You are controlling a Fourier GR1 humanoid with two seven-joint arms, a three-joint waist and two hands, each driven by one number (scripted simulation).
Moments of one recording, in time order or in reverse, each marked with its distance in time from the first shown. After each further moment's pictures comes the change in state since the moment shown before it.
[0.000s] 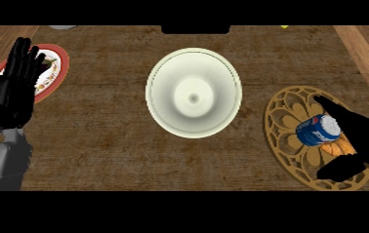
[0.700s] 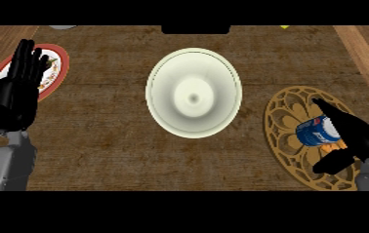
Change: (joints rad) left arm 0.012 -0.046 0.015 -0.040 -0.047 -0.007 0.023; right arm -0.032 0.060 -0.049 0.192 0.118 -0.039 -0.106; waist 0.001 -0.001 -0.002
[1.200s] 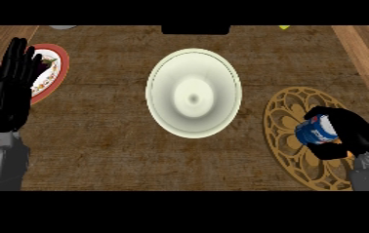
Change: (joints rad) left arm 0.003 0.006 0.032 -0.027 0.007 -0.030 0.026; right arm -0.032 0.016 -0.006 0.094 0.092 -0.122 -0.128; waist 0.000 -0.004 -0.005
